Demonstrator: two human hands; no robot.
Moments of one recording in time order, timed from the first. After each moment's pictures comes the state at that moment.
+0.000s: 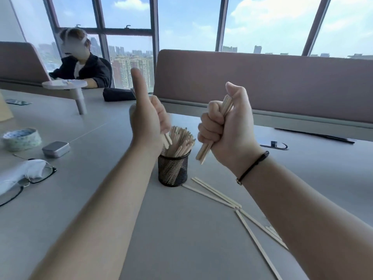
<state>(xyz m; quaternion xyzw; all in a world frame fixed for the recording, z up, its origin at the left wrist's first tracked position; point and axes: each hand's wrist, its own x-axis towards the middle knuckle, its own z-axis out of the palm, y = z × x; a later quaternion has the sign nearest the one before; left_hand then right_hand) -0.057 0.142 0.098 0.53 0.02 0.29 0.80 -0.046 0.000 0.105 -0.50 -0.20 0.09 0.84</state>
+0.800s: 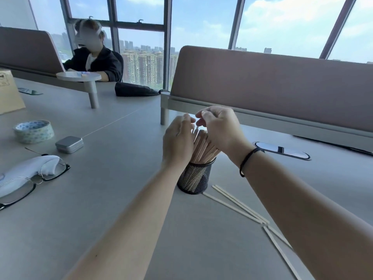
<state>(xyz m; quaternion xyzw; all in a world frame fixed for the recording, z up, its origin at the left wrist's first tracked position) -0.001 0.167 0.029 0.69 0.07 0.32 0.65 0.016 0.066 0.080 -0.84 -0.18 -0.13 0.50</state>
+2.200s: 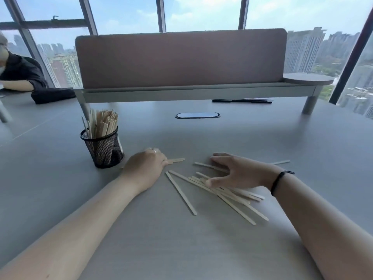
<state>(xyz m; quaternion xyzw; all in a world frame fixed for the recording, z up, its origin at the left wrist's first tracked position) -0.067 0.042 -0.042 0.97 -0.18 0.13 0.07 -0.118 -0.232 -0.011 -0.97 -0.15 0.12 0.18</state>
